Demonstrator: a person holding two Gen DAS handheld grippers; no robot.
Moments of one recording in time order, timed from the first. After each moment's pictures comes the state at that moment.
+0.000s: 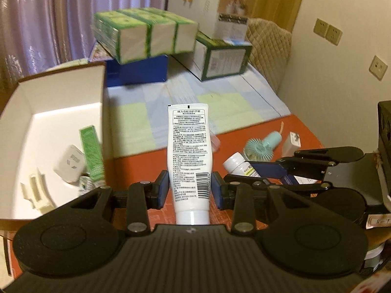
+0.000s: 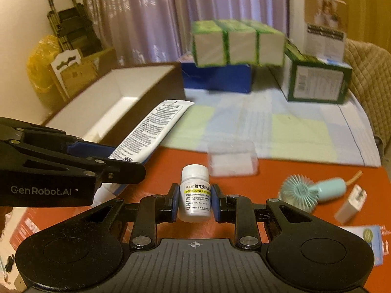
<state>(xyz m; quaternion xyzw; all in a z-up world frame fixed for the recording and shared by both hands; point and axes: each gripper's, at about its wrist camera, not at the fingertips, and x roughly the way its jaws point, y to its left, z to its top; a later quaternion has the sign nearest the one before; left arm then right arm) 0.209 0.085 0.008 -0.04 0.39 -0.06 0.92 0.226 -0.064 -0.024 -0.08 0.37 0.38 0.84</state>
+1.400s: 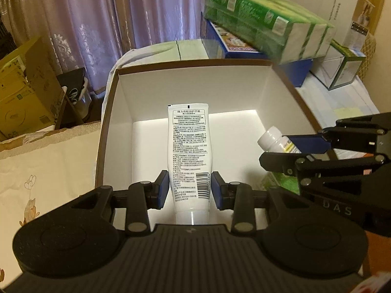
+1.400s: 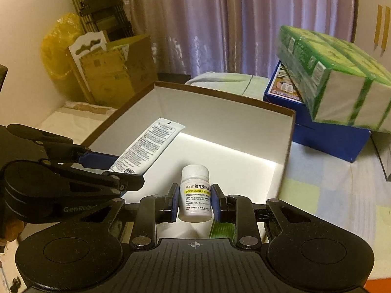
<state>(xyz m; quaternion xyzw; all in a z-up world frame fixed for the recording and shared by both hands) 0.333 0.333 -0.034 -0.02 0.46 0.04 0.89 0.317 0.207 -0.036 -0.13 0.38 0.43 0.81</state>
